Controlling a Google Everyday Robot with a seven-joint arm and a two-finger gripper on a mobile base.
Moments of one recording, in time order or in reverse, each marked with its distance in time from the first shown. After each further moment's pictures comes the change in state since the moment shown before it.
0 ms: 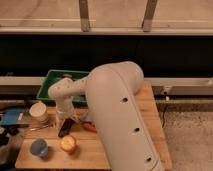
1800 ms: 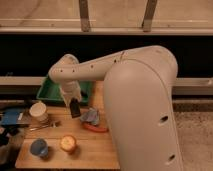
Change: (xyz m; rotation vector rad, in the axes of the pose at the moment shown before) arm -0.016 -0.055 -0.148 0.171 -0.262 0.066
